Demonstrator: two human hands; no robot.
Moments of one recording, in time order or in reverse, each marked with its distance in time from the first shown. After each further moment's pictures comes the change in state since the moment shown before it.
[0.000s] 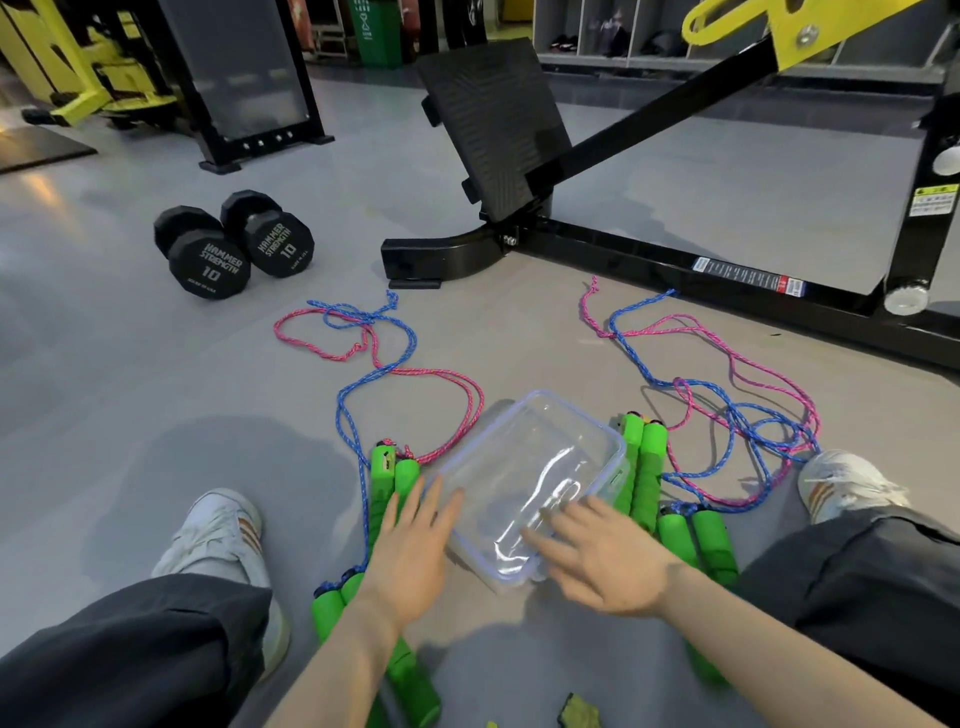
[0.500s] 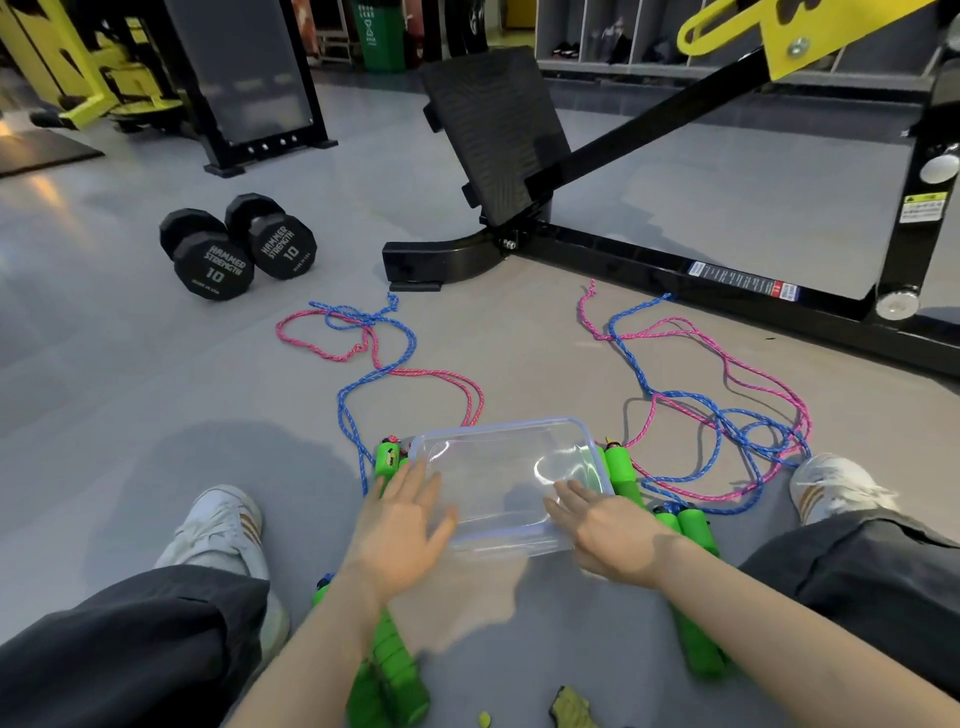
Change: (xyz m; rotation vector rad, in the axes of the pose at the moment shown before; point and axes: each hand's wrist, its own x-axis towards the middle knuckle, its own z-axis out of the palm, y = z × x) left_hand 0.006 0.000 -0.031 -0.025 -0.013 -0.050; right_hand 0.012 0.016 -0.023 -0.041 -0.341 0.136
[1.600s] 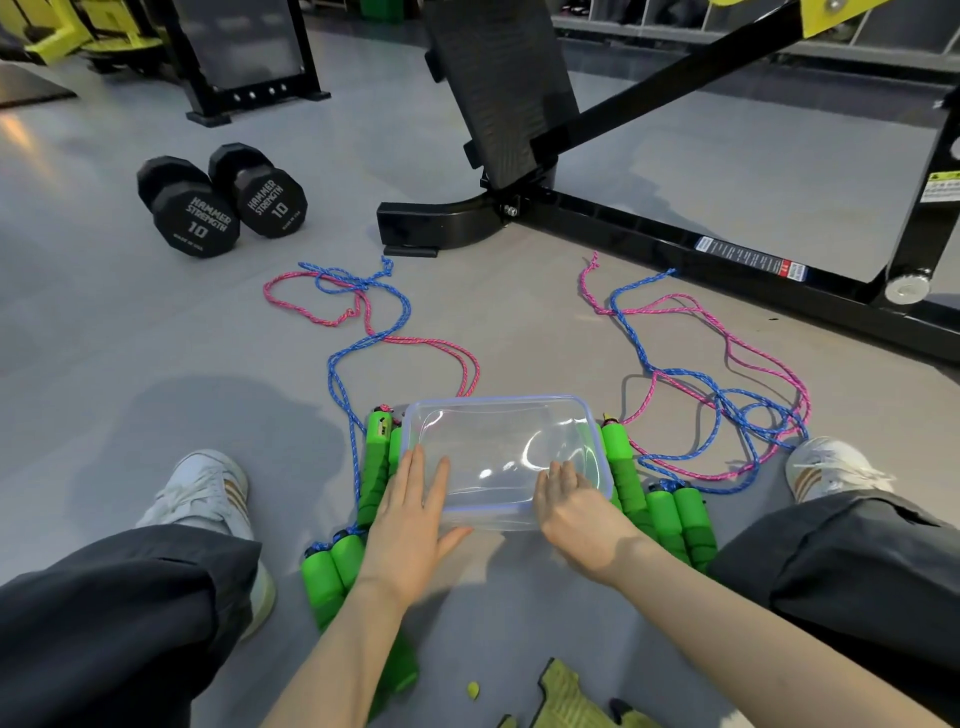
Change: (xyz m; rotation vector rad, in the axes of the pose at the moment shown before) left_hand -0.010 0.009 0.055 0.069 0.052 -0.055; right_hand 0.017 -0.036 0.026 -0.313 -0.076 0.165
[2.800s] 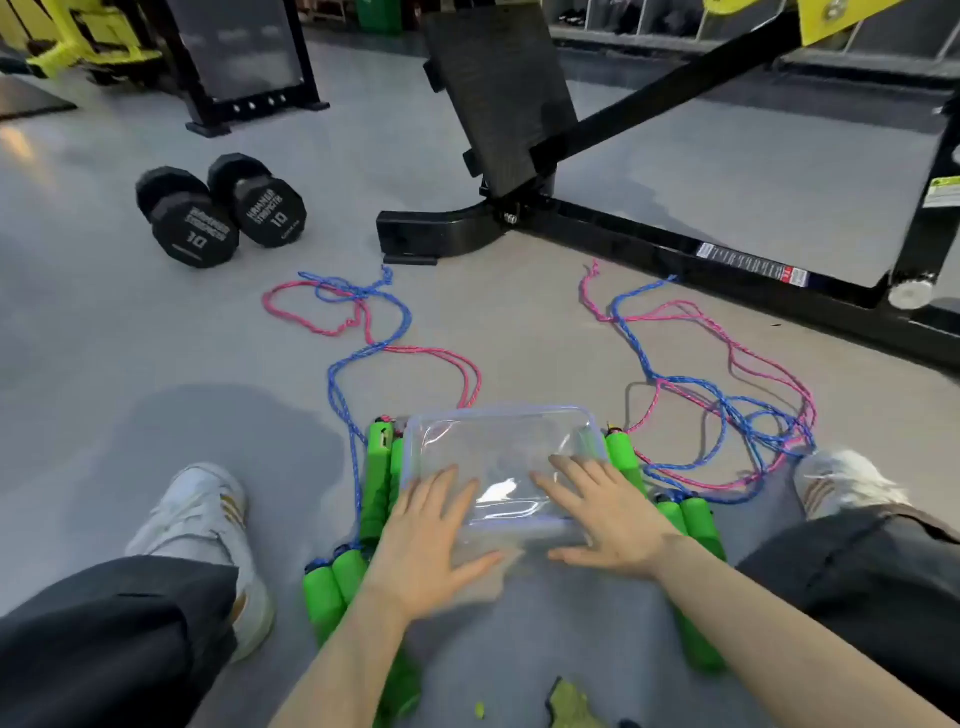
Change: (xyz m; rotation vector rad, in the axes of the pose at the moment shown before) left_hand 0.004 0.002 -0.006 -0.113 0.178 0.194; right_hand -0.002 0.034 0.031 0.331 0.481 -0.098
